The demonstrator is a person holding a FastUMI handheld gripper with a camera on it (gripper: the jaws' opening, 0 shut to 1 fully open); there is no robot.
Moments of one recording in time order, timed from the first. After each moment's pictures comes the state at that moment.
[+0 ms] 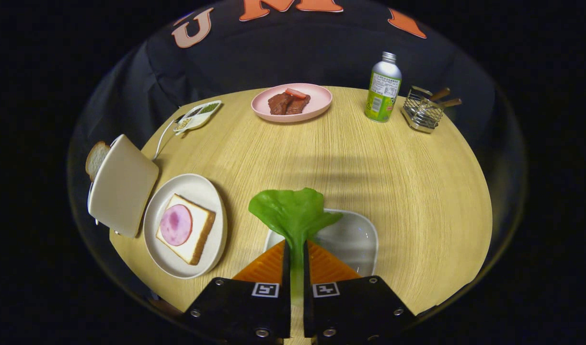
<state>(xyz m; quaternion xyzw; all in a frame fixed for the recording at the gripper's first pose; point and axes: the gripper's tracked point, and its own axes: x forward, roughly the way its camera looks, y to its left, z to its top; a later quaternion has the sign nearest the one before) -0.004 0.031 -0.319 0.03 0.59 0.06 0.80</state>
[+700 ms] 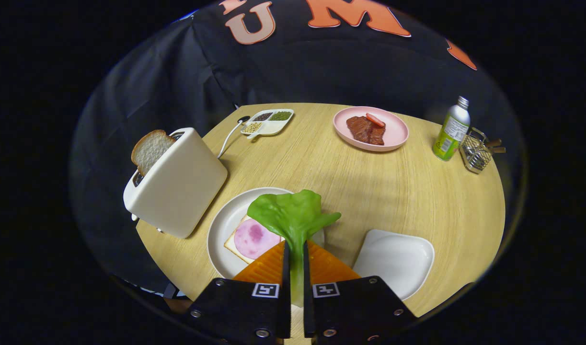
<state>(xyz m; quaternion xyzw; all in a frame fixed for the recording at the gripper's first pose) 0.007 0.158 -0.280 0.03 0.57 0.20 0.80</state>
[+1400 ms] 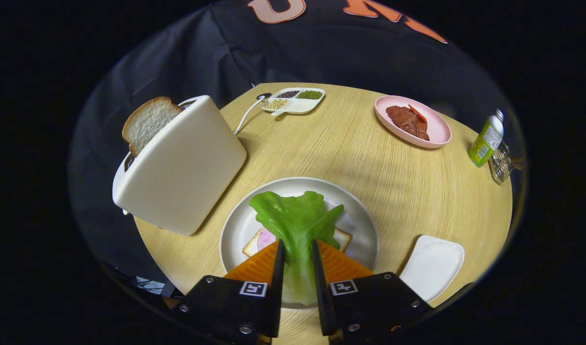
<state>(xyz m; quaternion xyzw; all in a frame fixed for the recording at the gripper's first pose) -0.004 0.213 -0.310 -0.01 0.59 0.23 0.77</state>
